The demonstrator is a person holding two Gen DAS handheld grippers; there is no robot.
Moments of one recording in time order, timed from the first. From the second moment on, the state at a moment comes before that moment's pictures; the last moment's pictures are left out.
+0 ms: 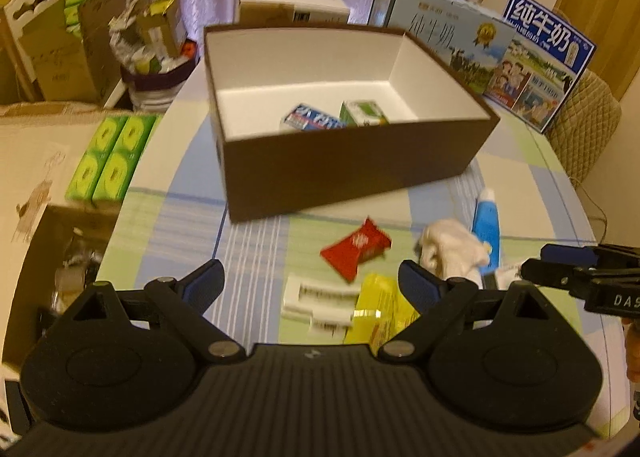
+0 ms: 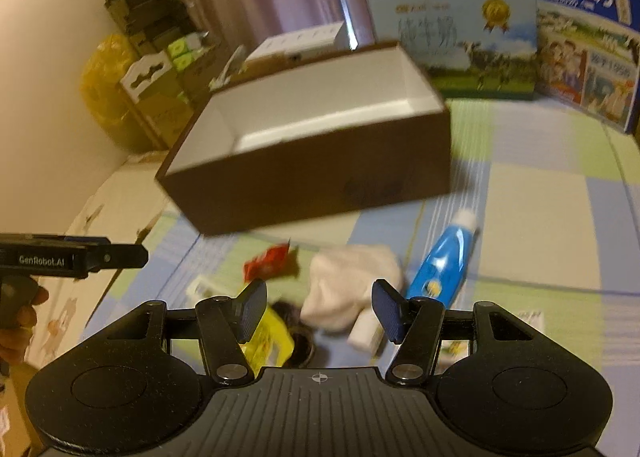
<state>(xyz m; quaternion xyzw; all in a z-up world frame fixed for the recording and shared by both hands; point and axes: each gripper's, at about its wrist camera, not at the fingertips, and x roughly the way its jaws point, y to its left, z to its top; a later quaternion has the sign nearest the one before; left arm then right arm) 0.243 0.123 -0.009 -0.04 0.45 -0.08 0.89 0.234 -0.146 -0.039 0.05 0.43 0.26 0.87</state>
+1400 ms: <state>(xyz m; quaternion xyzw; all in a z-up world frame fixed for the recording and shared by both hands) 0.217 0.175 -0.054 -0.06 0.50 -0.01 0.86 0.220 -0.097 -0.121 0.10 0.43 0.36 0.82</state>
